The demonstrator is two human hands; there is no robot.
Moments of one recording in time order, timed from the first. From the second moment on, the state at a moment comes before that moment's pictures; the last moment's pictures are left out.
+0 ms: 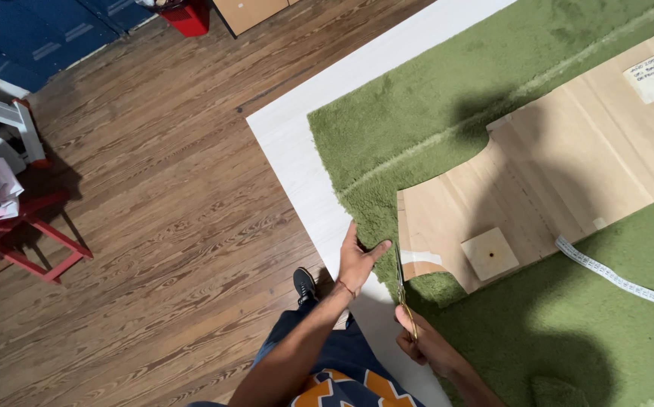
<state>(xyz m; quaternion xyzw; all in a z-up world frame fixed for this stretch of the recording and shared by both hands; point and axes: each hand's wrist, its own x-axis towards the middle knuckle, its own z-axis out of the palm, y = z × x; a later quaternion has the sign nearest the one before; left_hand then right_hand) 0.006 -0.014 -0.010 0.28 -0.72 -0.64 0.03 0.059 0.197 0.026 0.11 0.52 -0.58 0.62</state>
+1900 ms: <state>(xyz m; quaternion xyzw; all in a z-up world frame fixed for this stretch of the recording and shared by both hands) 0.018 -0.037 -0.011 0.14 -0.67 -0.73 -0.02 0.033 0.176 0.045 0.11 0.58 -0.57 0.57</state>
